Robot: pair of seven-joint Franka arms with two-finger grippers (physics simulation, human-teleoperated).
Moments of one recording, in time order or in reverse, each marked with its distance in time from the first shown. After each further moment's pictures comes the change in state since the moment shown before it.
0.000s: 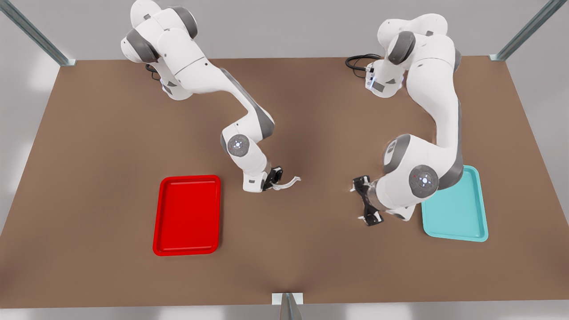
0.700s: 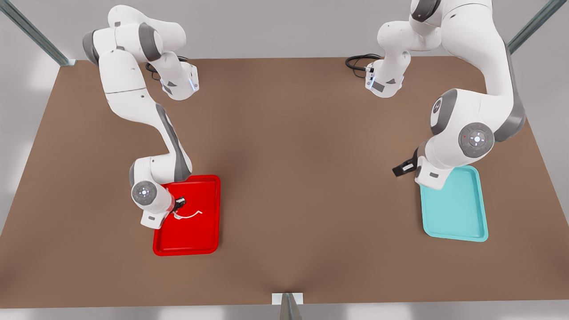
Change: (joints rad) left arm 0.125 -0.414 -0.017 -0.478 0.106 -0.111 1.473; right arm -0.470 -0.006 -0.045 -0.076 -0.365 -0.231 -0.183
